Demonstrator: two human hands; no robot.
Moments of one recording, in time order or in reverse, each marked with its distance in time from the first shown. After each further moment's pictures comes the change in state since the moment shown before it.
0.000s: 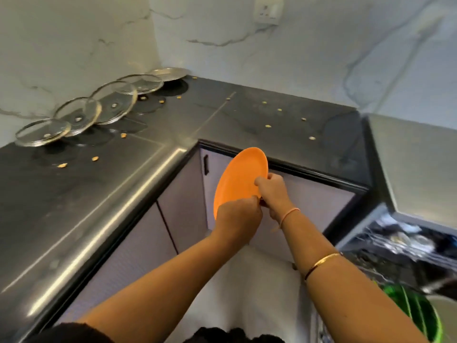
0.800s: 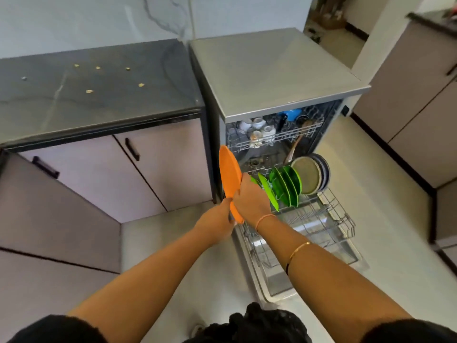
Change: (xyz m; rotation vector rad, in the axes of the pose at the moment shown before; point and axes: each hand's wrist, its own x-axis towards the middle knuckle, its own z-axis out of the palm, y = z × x) left_hand -0.092 0.220 0.116 -0.364 -0.782 0.352; right_hand -0.159 0.181 -0.224 -0.585 0.426 0.122
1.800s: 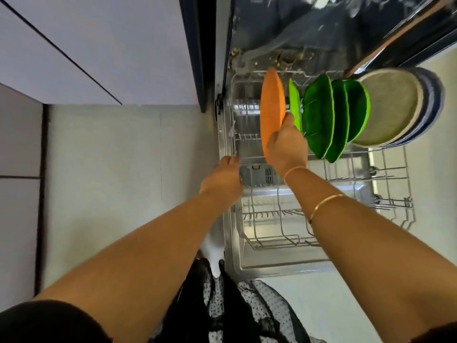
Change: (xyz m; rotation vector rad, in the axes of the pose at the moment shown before) left_hand 0.267 -0.122 0.253 -0.100 -0.087 -0.319; right_hand 0.233 0.288 0.202 -0.293 -0.118 0.085
